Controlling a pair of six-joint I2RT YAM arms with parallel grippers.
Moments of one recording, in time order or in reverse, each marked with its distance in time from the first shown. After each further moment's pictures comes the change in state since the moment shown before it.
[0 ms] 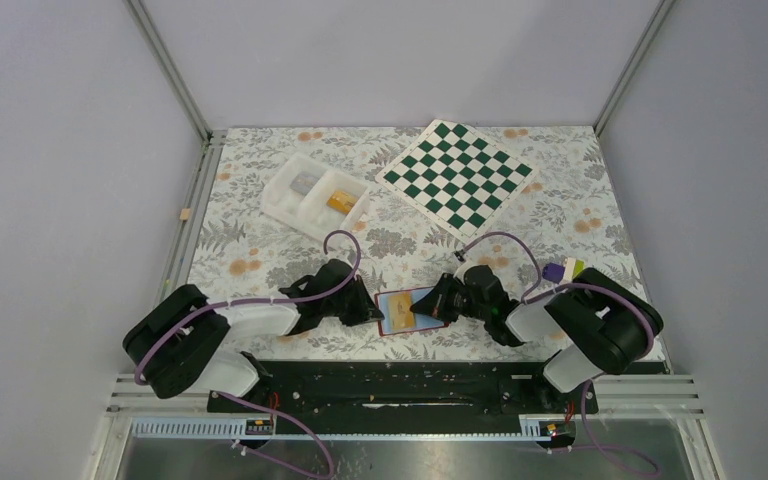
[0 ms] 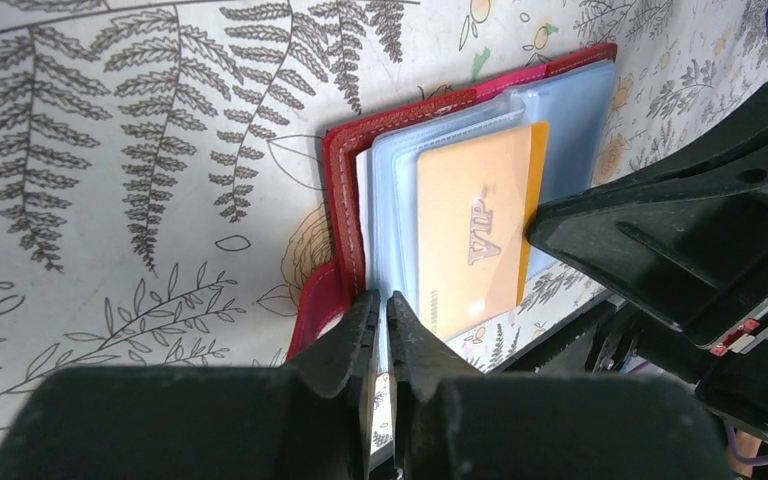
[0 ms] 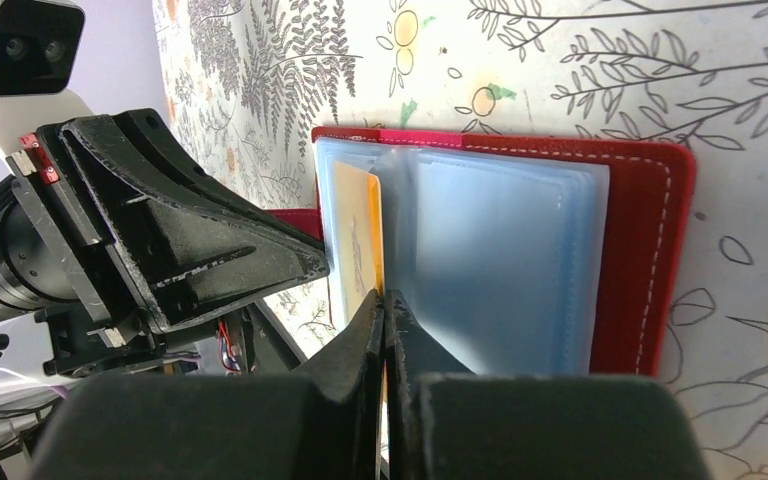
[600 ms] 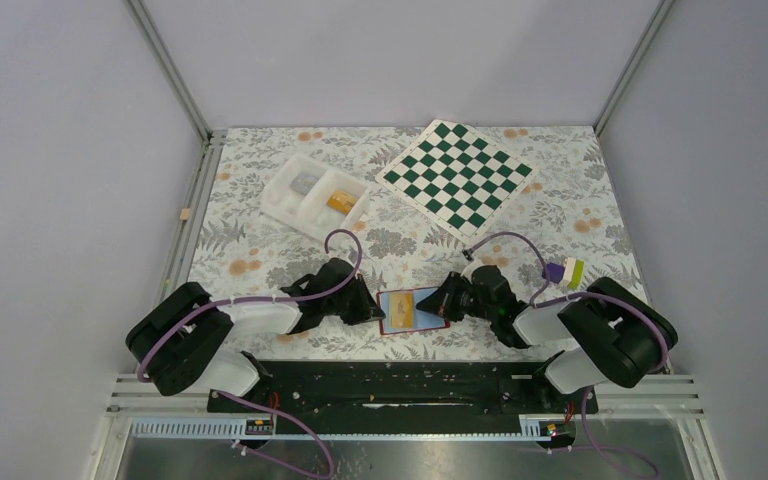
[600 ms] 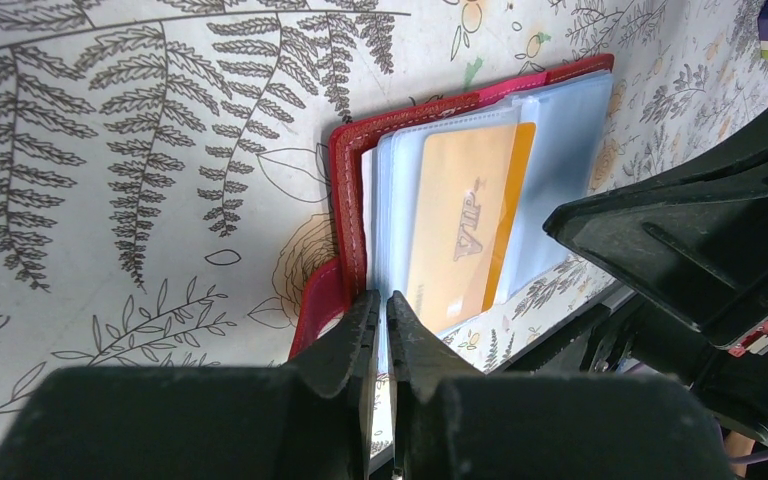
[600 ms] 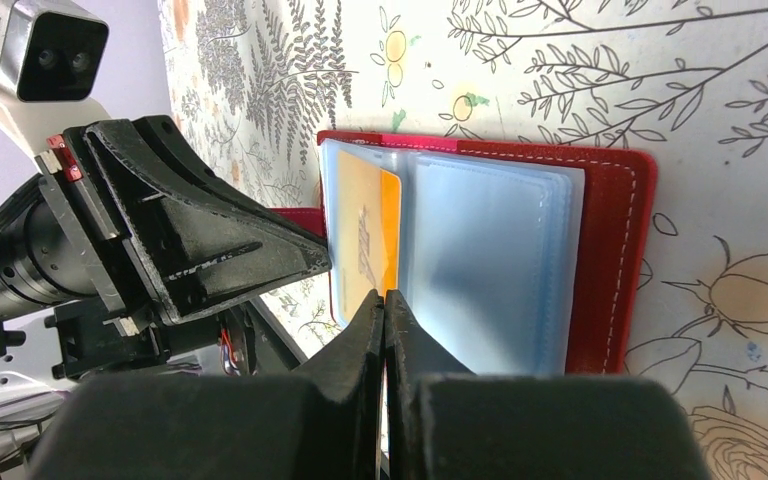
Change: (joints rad) left arm 0.004 0.024 0.009 0.023 0.007 -0.003; right arm -0.039 -0.082 -0.035 -0.040 0.002 -0.012
